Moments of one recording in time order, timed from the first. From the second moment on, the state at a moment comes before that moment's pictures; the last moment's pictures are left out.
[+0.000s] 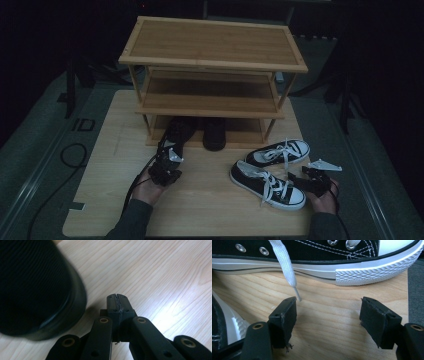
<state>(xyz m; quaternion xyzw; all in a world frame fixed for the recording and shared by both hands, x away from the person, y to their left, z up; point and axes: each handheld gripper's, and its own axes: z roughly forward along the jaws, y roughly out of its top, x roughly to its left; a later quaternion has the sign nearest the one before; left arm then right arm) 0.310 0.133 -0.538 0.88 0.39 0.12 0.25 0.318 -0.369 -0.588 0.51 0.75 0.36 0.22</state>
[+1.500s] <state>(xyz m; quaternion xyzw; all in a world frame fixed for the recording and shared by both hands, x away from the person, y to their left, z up) 0.348 0.178 -0.551 0.83 0.49 0.15 0.23 0.318 -0.369 -0.588 0.51 0.75 0.36 0.22</state>
